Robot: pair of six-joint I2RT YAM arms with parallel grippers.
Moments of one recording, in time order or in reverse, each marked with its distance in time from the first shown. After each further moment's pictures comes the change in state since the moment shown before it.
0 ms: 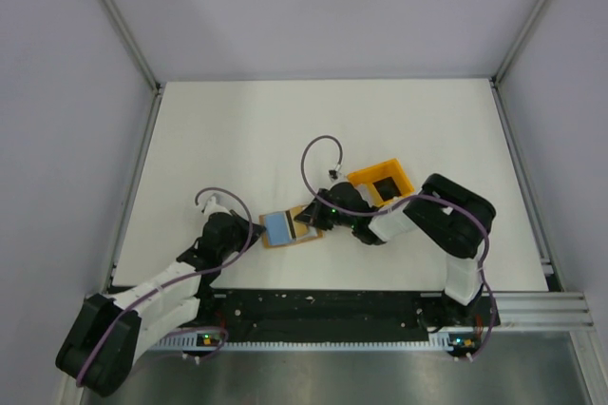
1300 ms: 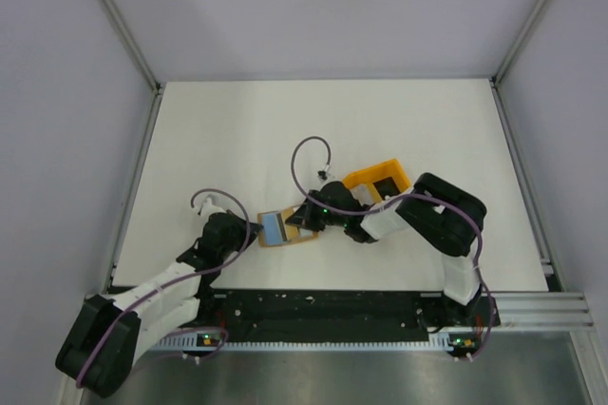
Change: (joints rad) left arm -0.001 -0.003 0.000 -0.010 -0.065 -0.053; right arm 0.031 0.050 0.073 -0.021 -0.050 0.014
